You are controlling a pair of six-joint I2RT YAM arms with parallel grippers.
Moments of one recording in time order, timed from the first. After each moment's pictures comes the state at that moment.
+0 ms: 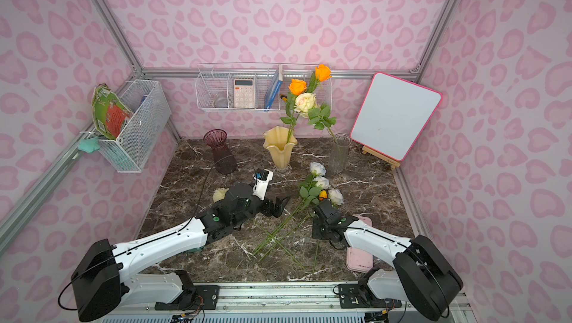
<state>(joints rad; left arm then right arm) -0.83 1.24 0.77 0.07 -0.10 -0.29 0.69 1.33 0.55 -0.33 0.08 0.66</state>
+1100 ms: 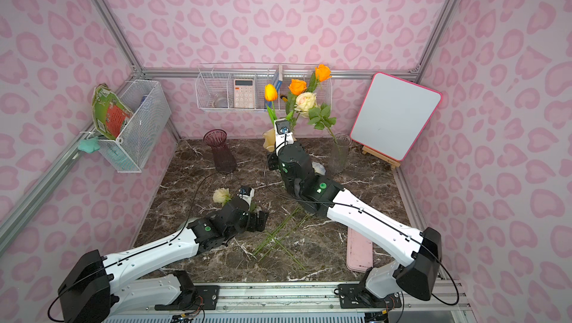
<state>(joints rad) -0.81 1.19 0.66 -0.20 -0.22 -0.49 0.94 1.48 1.41 0.11 0.64 -0.05</state>
